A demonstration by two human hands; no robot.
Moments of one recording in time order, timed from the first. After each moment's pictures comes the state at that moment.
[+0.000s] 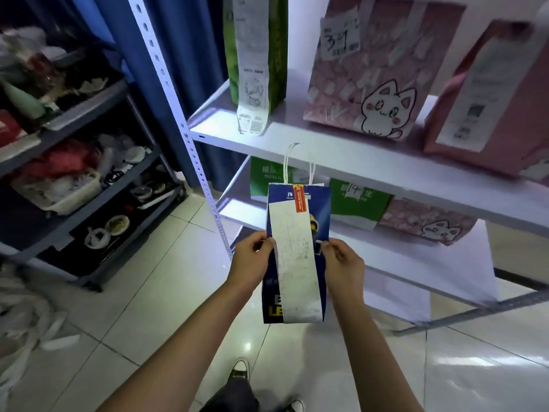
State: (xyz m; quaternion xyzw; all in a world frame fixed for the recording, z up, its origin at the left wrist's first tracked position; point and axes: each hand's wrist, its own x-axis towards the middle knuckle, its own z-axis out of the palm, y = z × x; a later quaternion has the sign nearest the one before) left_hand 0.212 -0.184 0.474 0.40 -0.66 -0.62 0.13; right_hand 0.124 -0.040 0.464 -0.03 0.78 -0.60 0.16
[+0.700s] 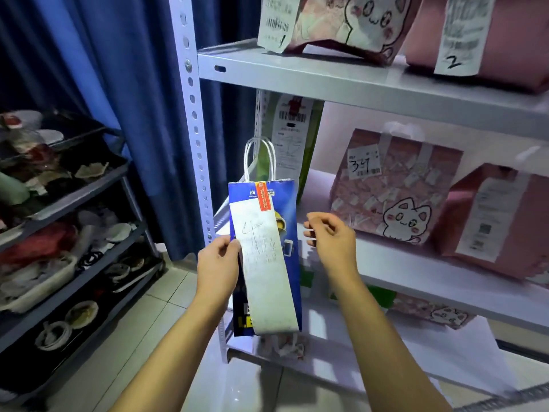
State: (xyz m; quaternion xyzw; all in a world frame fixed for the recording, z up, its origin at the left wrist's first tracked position) left_hand 0.166 -0.396 0.583 0.35 -0.65 -0.61 0.30; right_hand 0.028 -0.251 0.612 -0.12 0.73 -0.67 0.08
